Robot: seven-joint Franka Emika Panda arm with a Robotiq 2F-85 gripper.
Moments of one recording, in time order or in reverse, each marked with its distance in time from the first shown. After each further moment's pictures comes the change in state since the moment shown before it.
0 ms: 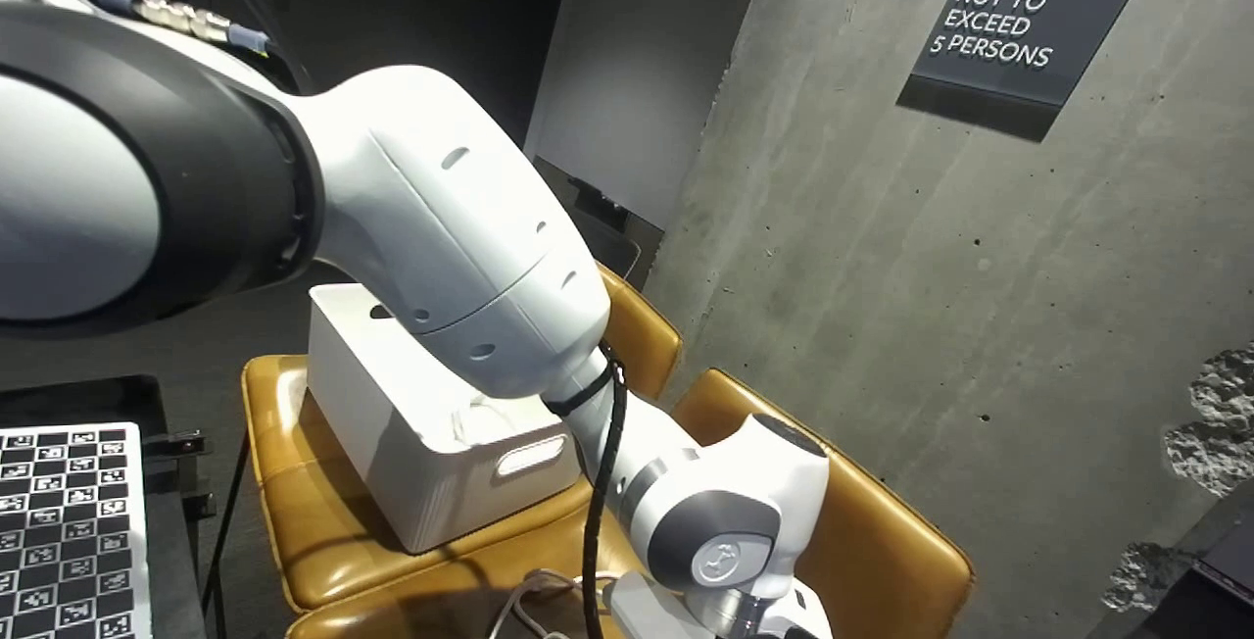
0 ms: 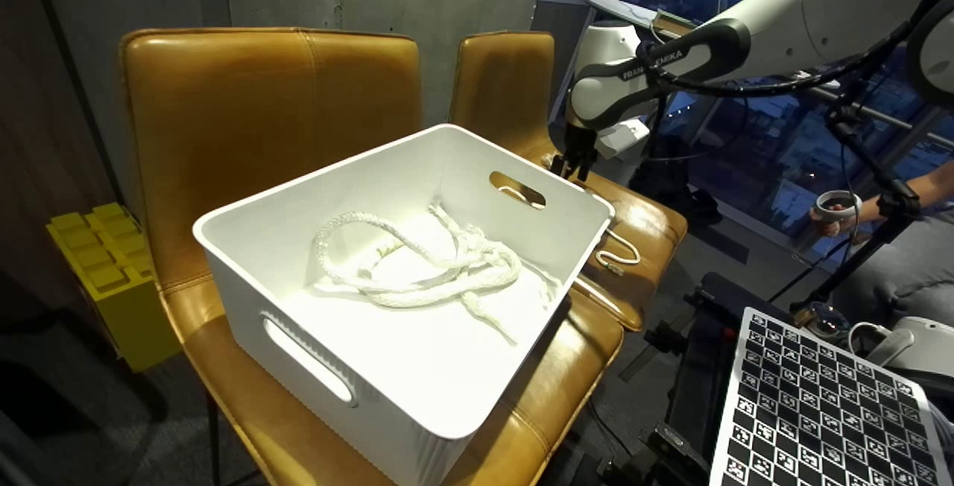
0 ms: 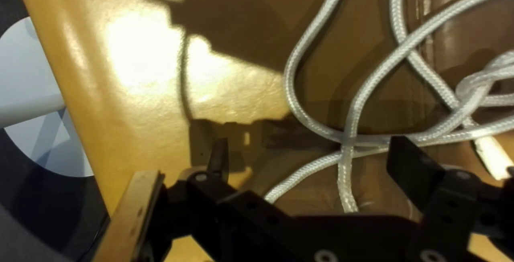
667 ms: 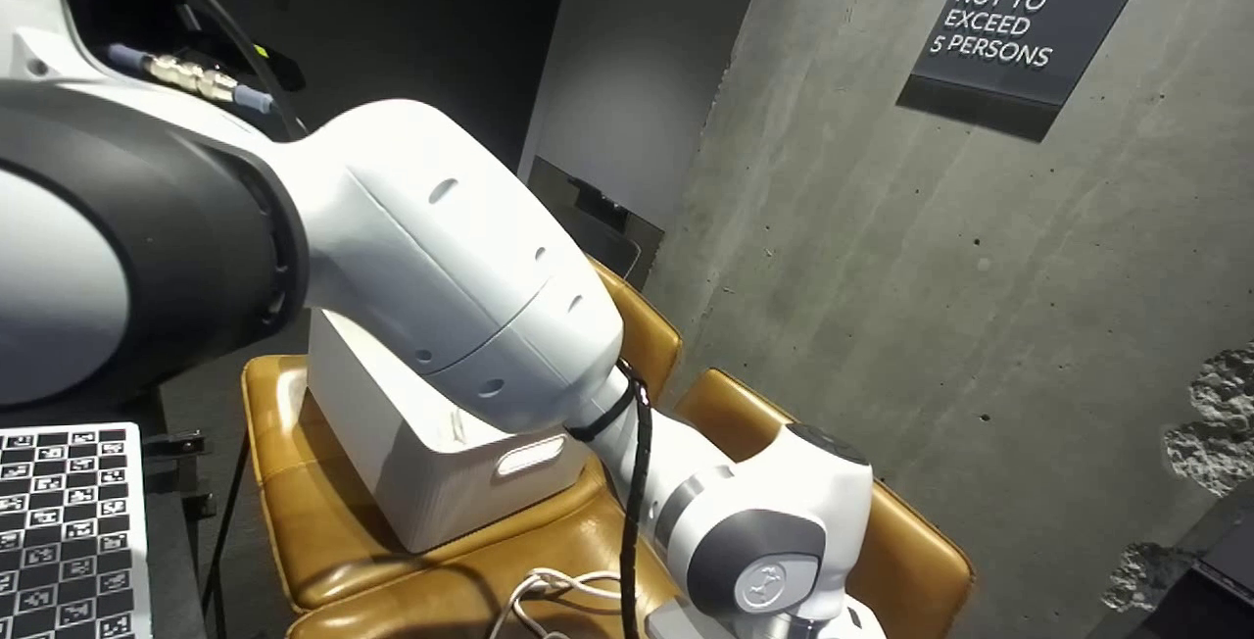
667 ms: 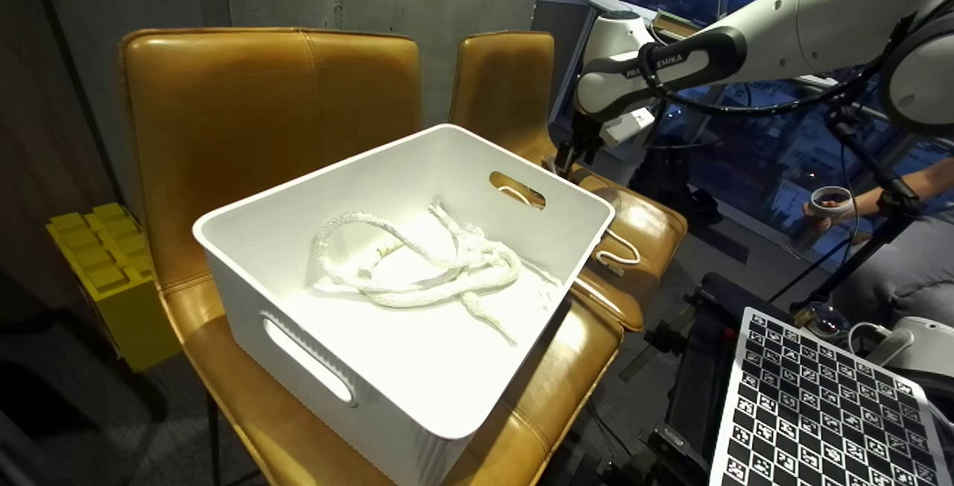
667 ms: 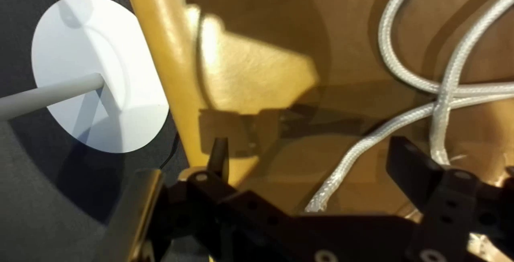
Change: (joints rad) arm -0.037 0.074 -0.037 0.164 -0.011 -0.007 0.000
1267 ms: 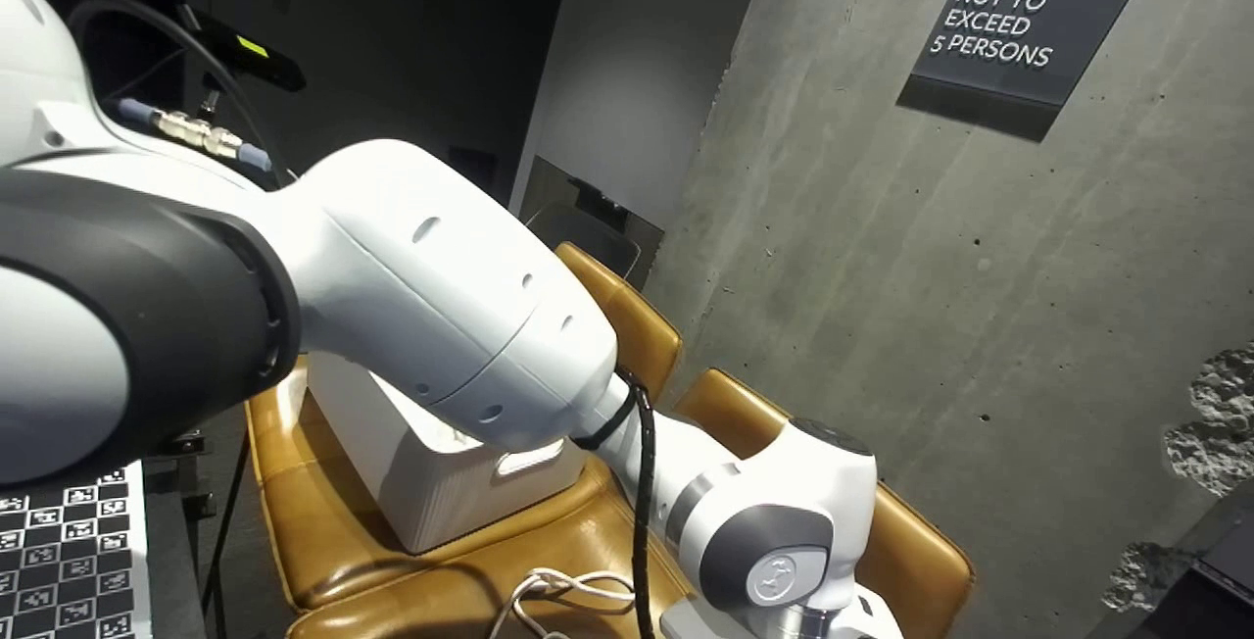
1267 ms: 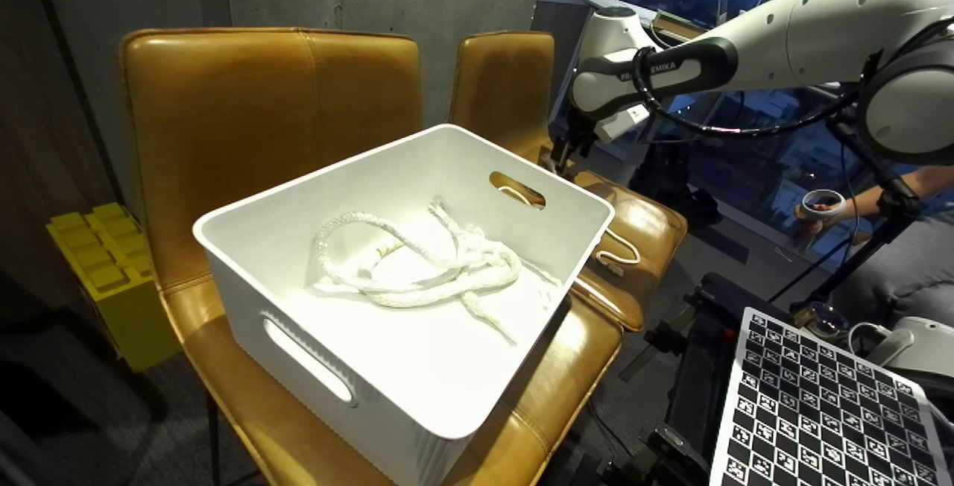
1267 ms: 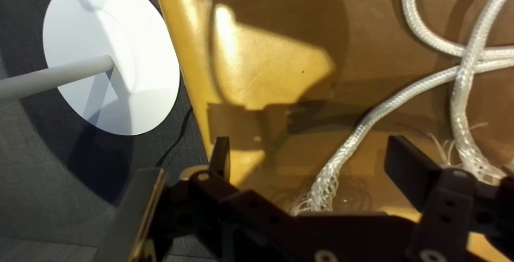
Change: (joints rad) arm -0.008 0.082 -0.004 0.156 -0.015 -0.033 0.000
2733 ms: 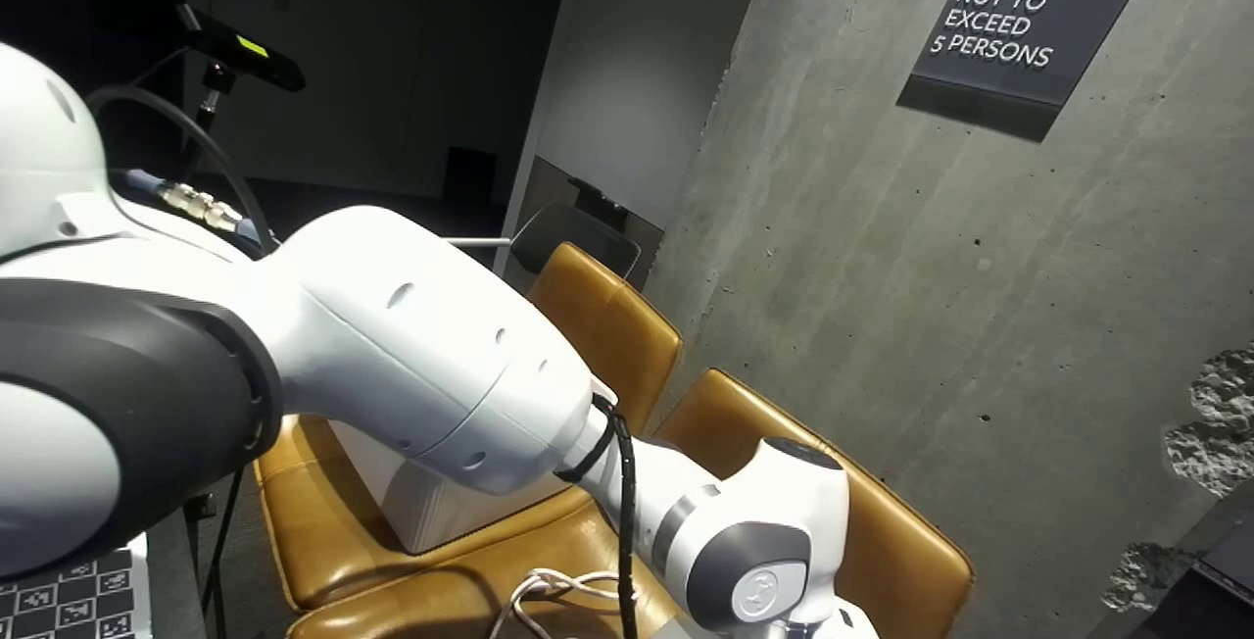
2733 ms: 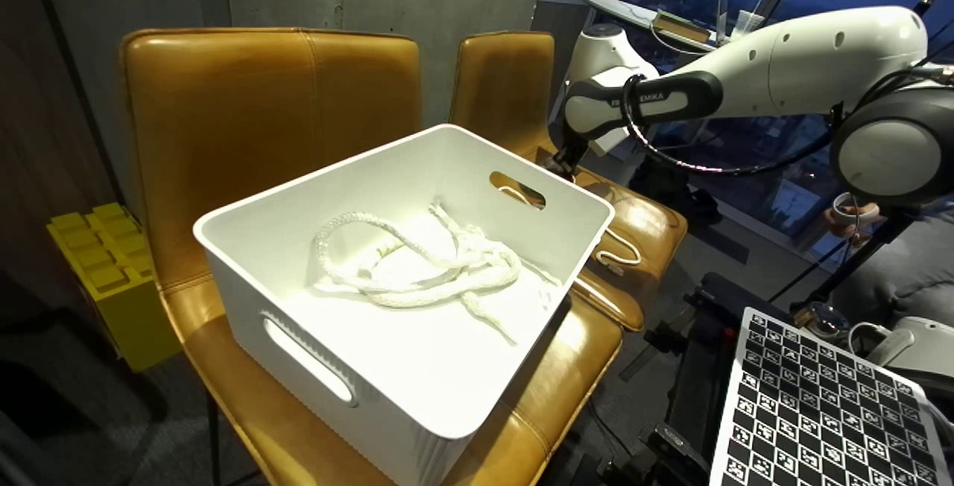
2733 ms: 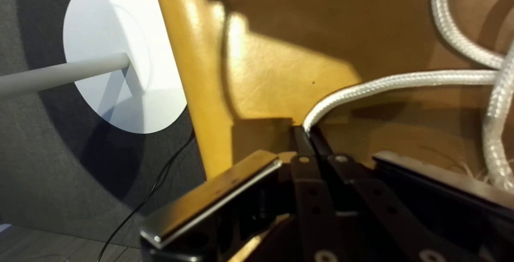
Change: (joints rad) arm -0.002 0.121 -0.017 0.150 -0.054 -0.033 0.020
